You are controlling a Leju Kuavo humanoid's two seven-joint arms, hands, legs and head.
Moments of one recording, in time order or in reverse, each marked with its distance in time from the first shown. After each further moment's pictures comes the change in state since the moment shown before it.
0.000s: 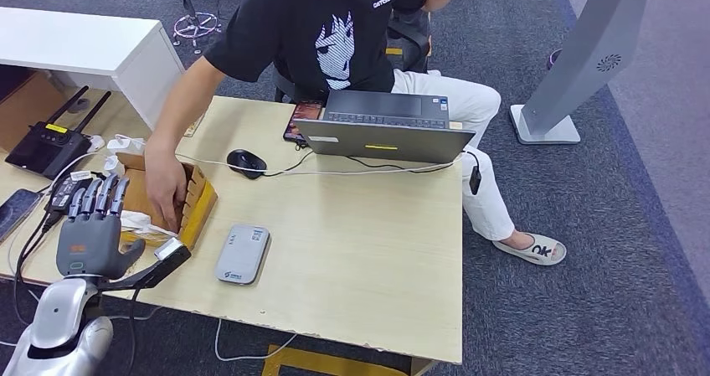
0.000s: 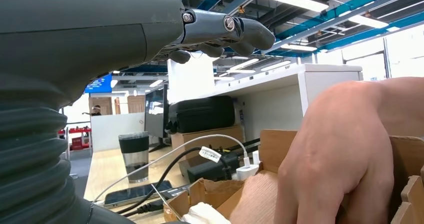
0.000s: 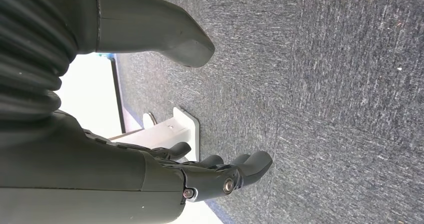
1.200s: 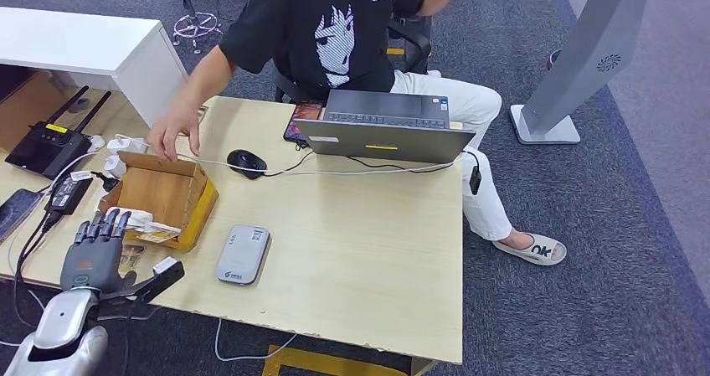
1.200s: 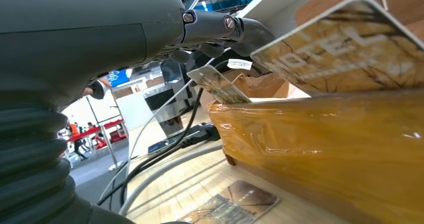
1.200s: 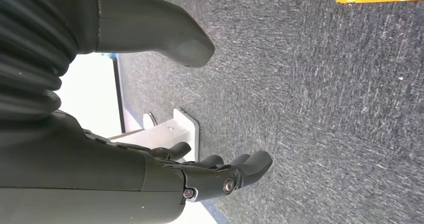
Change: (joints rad) left arm -0.038 0.036 0.000 0.260 -0.032 -0.075 0.024; right arm -0.001 0.002 0.001 0.000 0.016 0.027 0.007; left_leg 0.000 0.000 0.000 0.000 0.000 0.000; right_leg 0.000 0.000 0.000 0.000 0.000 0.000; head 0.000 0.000
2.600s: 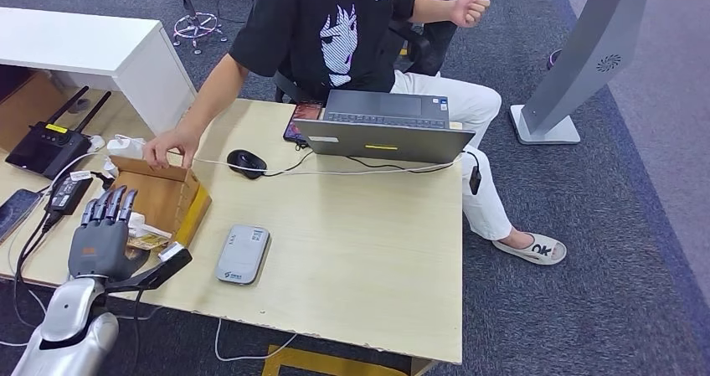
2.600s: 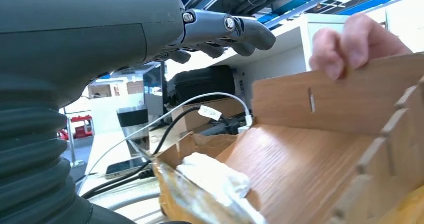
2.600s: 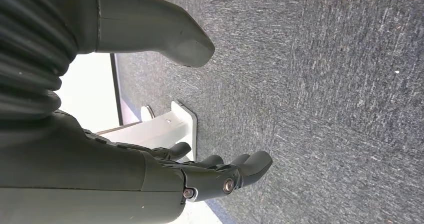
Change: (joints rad) left arm -0.048 -0.033 0.000 -0.012 0.071 0.130 -0.099; right arm -0.001 0.000 0.000 0.000 0.033 -0.014 0.000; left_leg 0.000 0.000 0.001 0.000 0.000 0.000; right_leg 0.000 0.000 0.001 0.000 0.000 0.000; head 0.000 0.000
